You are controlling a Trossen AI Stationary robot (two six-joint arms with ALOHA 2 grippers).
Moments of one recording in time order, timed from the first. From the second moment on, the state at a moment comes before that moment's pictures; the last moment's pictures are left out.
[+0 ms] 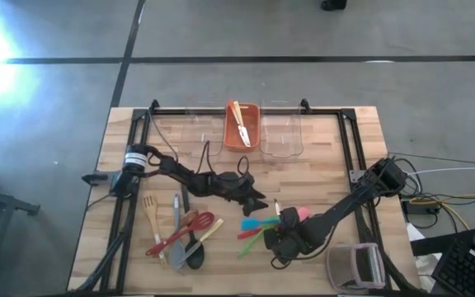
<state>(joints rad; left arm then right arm) -0.05 2.04 0.96 0.82 0.11 -0.73 0.60 1.89 1.22 -0.79 0.29 1.96</state>
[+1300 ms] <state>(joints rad) -0.07 2.24 1.17 0.88 0.17 -0.81 0.61 1.88 1.23 -0.75 0.37 1.92</state>
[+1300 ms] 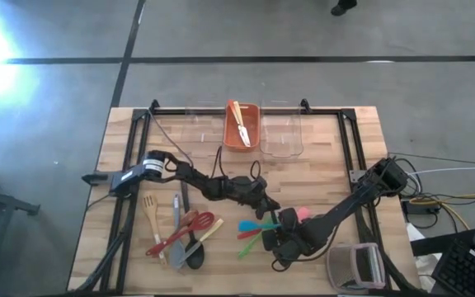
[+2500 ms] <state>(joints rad) -0.07 2.24 1.17 0.95 0.26 -0.81 0.65 1.89 1.52 -1.13 0.45 1.85</state>
